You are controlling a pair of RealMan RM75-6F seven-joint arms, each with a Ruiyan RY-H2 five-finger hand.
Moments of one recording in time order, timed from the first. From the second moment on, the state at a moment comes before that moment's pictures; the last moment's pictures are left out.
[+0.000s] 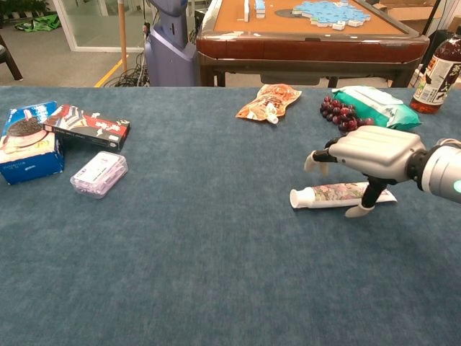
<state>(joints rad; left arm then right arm) -0.06 -1.17 -0.03 -1.71 1.53 1.54 0.08 0.71 -1.52 0.03 -1.30 -1.34 0.88 -0.41</state>
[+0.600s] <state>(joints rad) -0.05 -1.17 -0.03 -1.71 1.53 1.55 0.07 0.72 -1.55 0.04 -1.27 -1.36 0.86 -0.40</state>
